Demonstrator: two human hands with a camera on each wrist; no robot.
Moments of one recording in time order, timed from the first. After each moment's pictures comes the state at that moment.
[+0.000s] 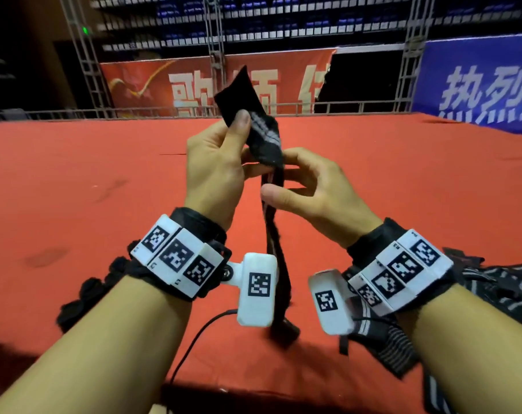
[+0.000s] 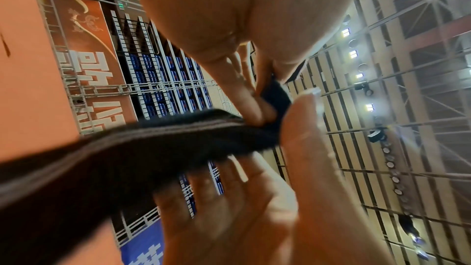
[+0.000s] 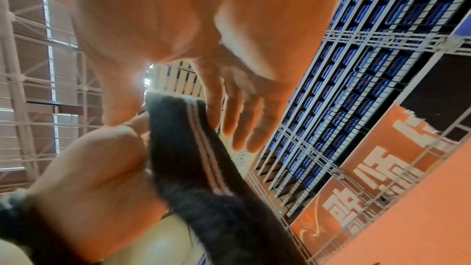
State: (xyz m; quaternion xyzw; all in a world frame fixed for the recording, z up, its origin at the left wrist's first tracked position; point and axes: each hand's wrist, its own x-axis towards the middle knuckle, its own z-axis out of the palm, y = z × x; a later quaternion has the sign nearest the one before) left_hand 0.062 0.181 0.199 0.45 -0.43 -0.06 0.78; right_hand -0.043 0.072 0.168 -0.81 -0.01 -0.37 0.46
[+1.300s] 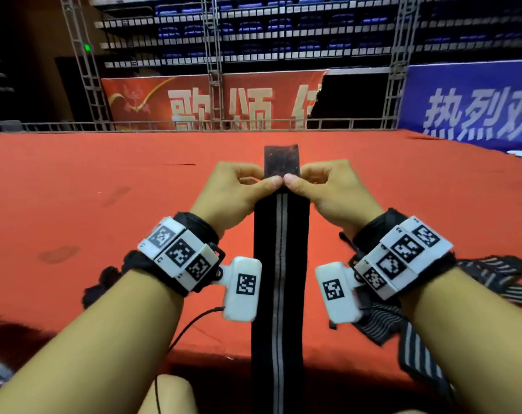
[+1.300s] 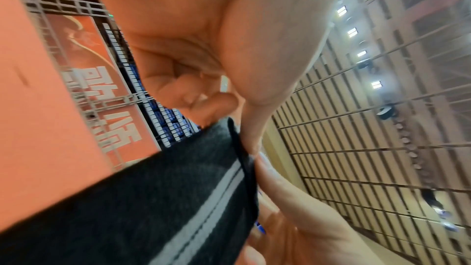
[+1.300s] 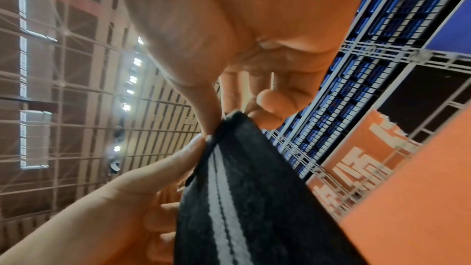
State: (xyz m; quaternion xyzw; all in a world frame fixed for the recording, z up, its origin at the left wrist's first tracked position) left_hand 0.046 0.239 0.183 0.62 -0.50 -0.12 0.59; right_hand -0.082 0.108 0.176 -0.81 0.12 -0.39 0.42
